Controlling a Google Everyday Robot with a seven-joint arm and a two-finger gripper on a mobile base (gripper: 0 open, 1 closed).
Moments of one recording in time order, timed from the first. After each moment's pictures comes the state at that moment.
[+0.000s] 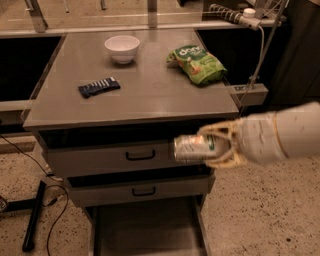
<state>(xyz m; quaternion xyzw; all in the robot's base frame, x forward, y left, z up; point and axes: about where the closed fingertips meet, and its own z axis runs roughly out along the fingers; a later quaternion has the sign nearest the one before) 0.438 -0.127 0.845 -0.75 0.51 0.05 0.41</state>
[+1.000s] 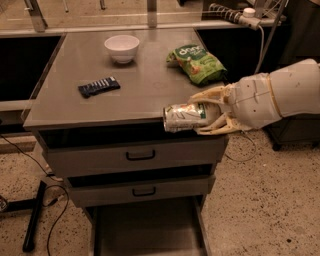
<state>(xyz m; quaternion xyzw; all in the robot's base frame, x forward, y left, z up) 0.480 -0.105 0.905 -0.76 0.48 0.08 0.44</state>
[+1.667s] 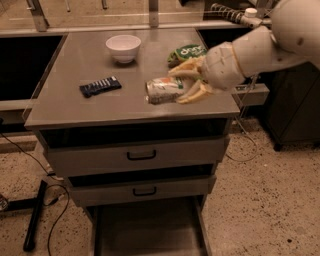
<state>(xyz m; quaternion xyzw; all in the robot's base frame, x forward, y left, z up) 0.572 -0.066 0.913 -0.77 0.46 0.12 0.43</state>
